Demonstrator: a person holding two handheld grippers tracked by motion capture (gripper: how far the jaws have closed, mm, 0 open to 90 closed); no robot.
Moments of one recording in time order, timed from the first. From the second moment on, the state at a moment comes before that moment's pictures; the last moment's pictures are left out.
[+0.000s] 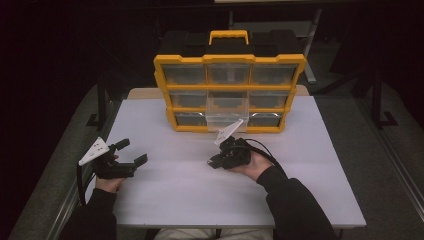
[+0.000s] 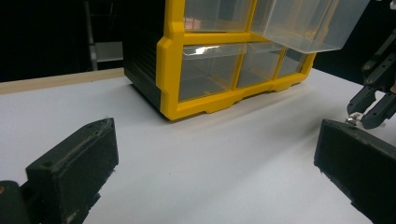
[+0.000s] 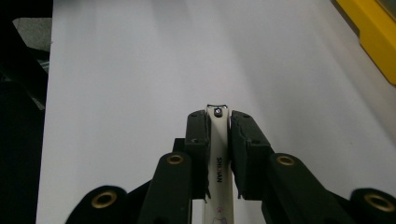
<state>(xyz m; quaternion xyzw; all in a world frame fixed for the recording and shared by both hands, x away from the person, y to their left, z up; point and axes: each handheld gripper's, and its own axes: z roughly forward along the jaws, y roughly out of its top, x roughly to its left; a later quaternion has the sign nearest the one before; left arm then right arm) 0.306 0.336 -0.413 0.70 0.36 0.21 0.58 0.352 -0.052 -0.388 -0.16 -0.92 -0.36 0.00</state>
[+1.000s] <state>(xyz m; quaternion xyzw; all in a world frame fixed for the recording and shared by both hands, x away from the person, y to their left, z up) 0.307 0.337 -0.413 0.70 0.36 0.21 0.58 0.353 -0.069 -0.335 -0.18 -0.90 -0.39 -0.01</state>
